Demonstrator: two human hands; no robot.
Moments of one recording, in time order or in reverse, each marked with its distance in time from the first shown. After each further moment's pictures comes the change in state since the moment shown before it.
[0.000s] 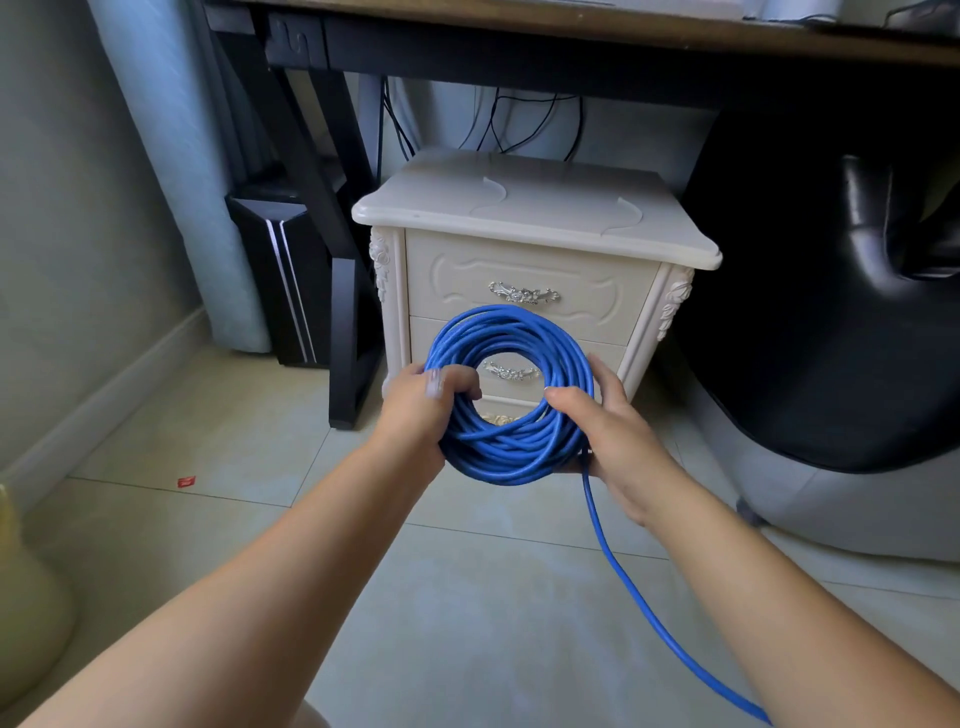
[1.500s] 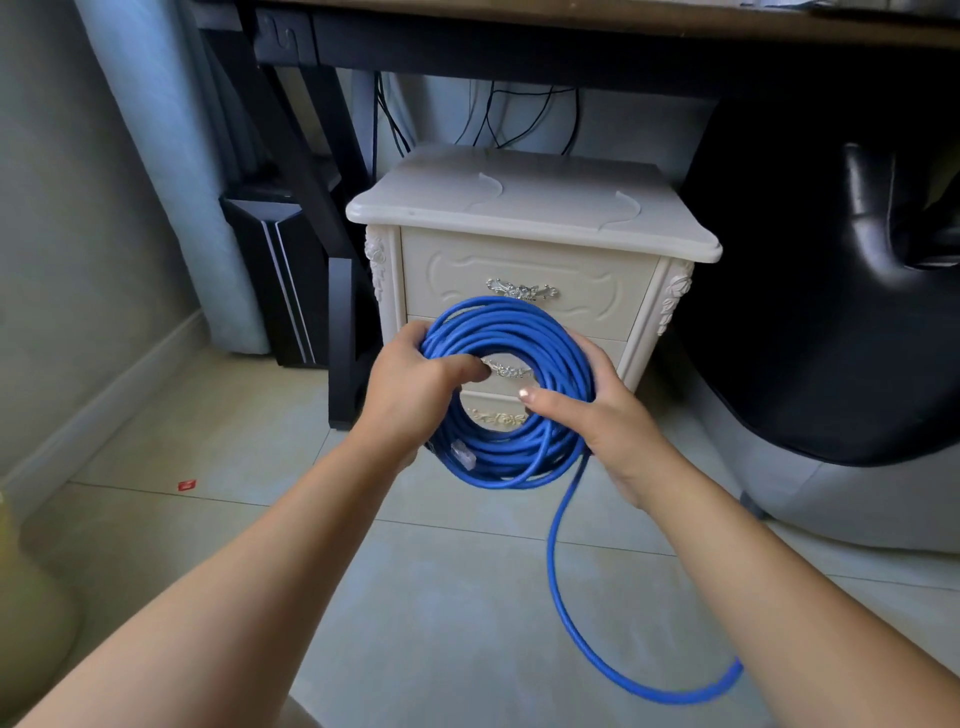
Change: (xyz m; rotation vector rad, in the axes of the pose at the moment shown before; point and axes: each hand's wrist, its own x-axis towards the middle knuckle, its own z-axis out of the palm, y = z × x) left_hand -0.003 0.017 -0.007 0.360 -0.028 0.303; right_hand 0.010 -0.003 0.000 -0.009 -0.058 -0.190
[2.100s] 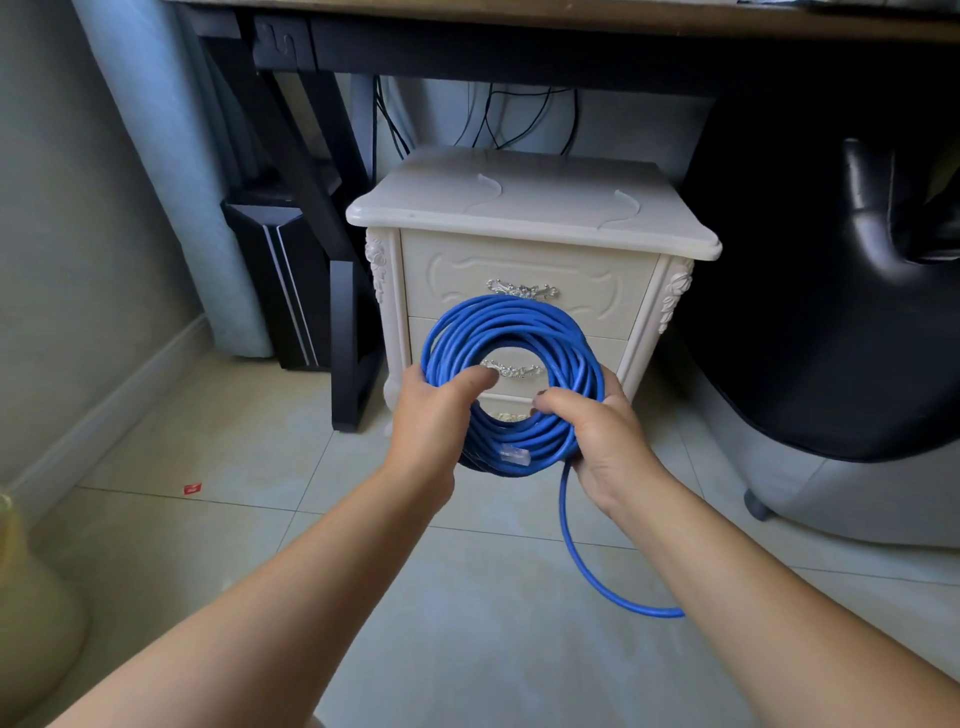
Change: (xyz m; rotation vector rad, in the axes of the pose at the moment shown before) left_hand -0.023 -0.007 0.023 -0.226 0.098 -0.208; right_hand 0.004 0.013 0.016 0.292 0.239 0.160
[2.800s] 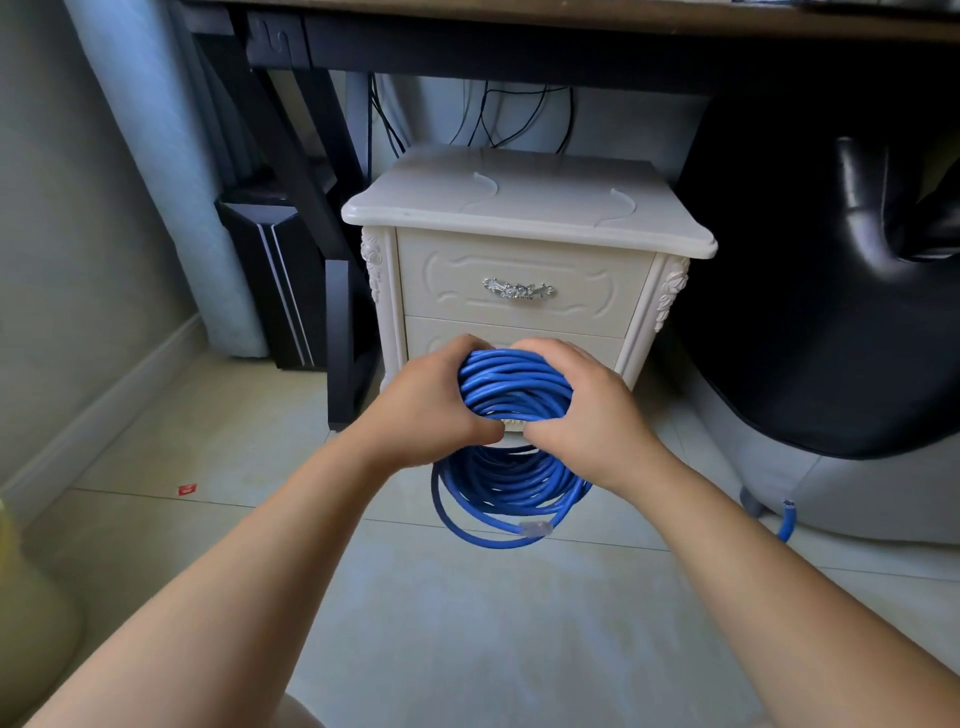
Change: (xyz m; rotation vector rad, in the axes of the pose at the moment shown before) left_hand 0.021 0.016 -0.022 0.856 -0.363 0.496; right_hand -0.008 -0.020 -0.006 -0.831 -0.236 -0.526
